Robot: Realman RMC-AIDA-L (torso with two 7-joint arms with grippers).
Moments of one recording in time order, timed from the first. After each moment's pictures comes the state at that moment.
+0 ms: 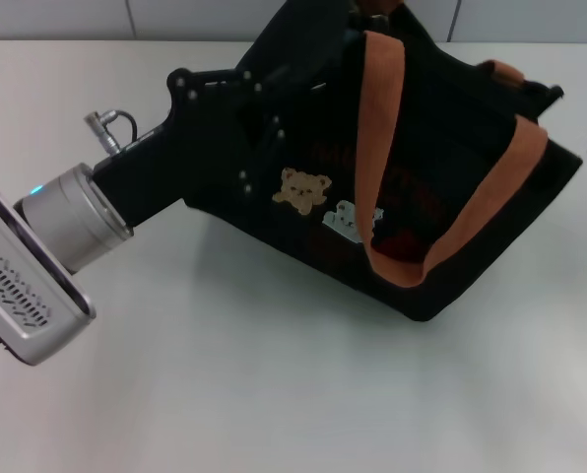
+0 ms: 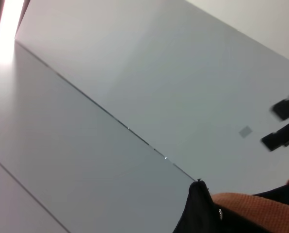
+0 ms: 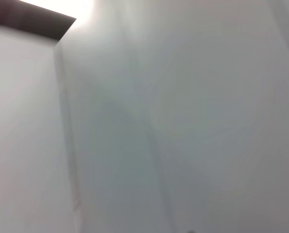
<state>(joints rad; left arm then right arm) -0.64 -2.08 0.29 0.06 1.84 1.70 0.31 0.33 2.08 -0.21 -0.25 -1.71 -1.93 0.91</state>
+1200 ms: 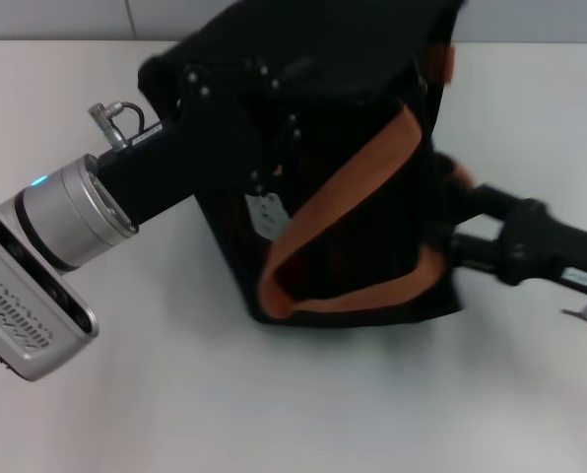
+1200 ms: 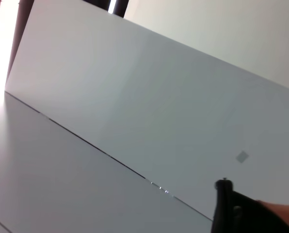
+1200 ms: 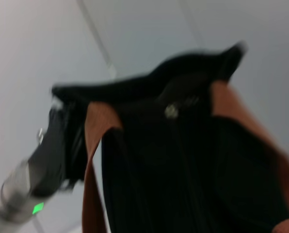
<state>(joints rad) -0.66 -2.08 0.32 0.08 1.84 1.78 0.41 0.44 2.08 -0.64 -0.38 -1.80 -1.59 1.19</state>
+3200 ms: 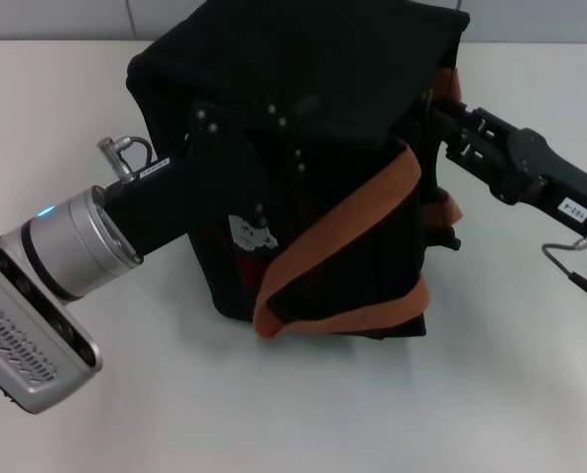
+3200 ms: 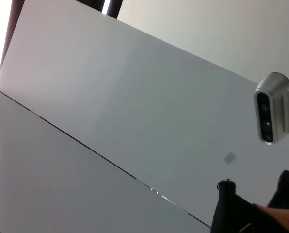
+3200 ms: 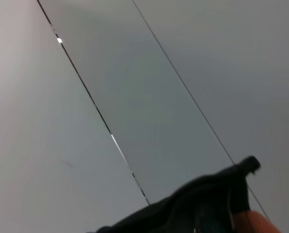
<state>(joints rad) -0.63 -2.08 0.36 0.04 1.84 1.77 0.45 0.51 2.09 -0.59 -0.20 -1.58 -1.65 1.17</state>
